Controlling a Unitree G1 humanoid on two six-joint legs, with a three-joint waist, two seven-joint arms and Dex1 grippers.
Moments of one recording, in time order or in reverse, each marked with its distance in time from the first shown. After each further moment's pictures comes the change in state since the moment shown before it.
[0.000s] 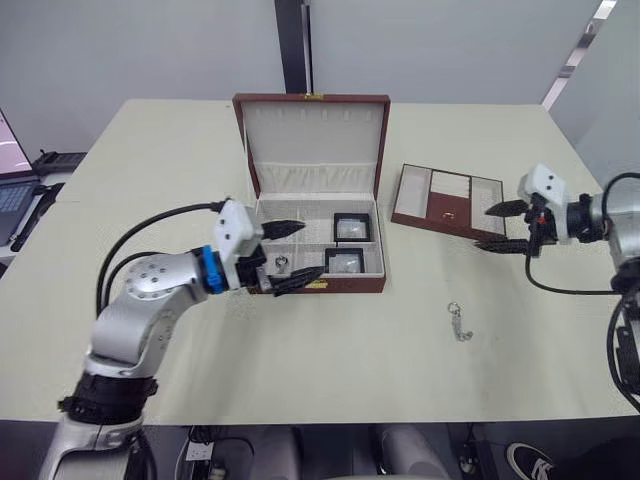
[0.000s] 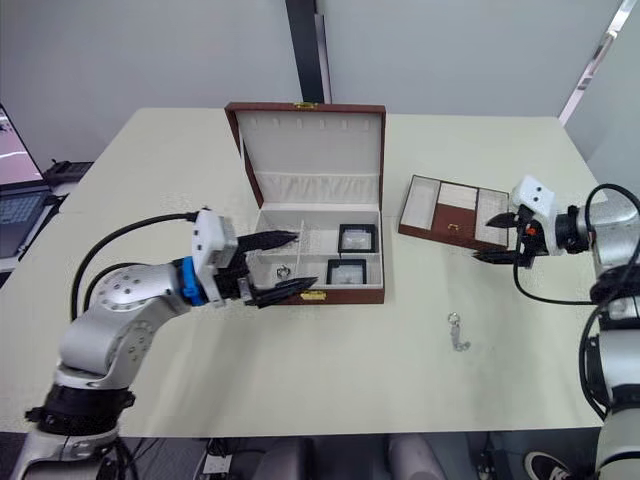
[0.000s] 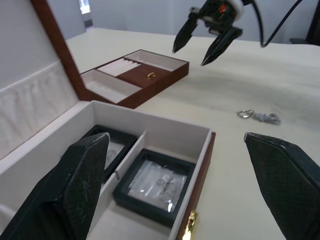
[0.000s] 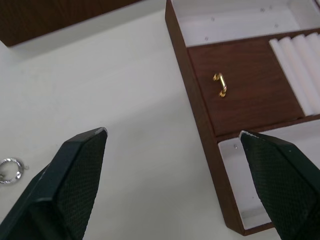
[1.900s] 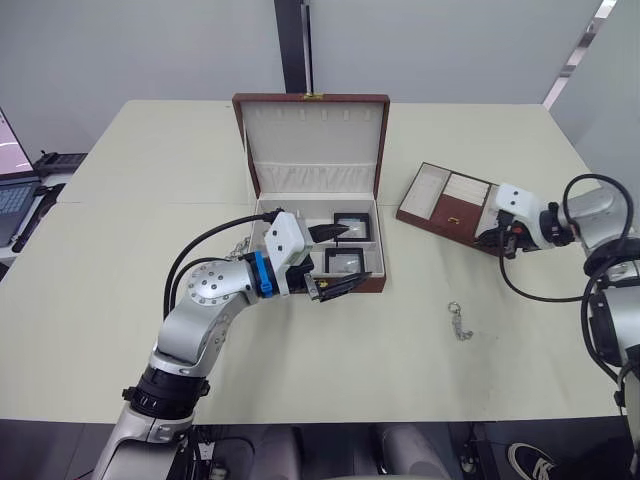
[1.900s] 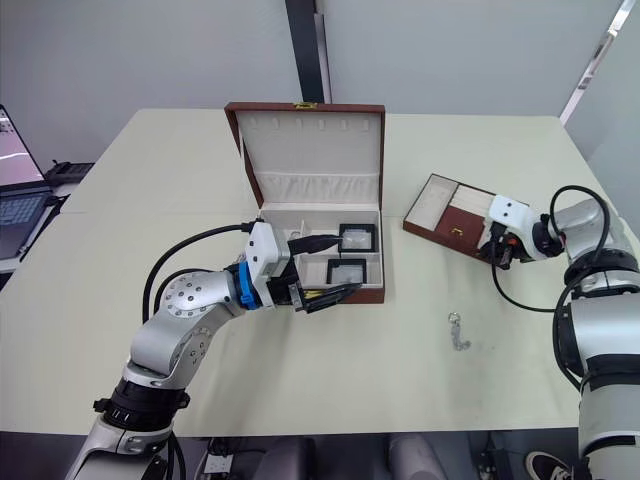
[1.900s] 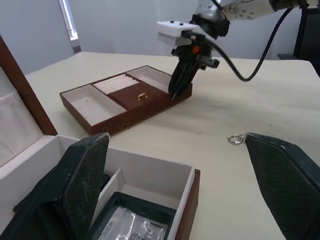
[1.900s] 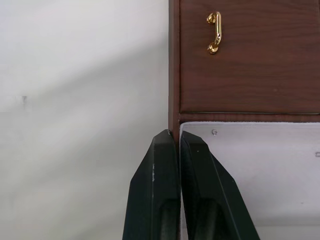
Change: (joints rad) left arm 0.004 -0.156 -0.088 0.034 0.109 -0.112 0.074; right arm -0.148 0.054 0.008 0.282 -0.241 -0.118 -0.060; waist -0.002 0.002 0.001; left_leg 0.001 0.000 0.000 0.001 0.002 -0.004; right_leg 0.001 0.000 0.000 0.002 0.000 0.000
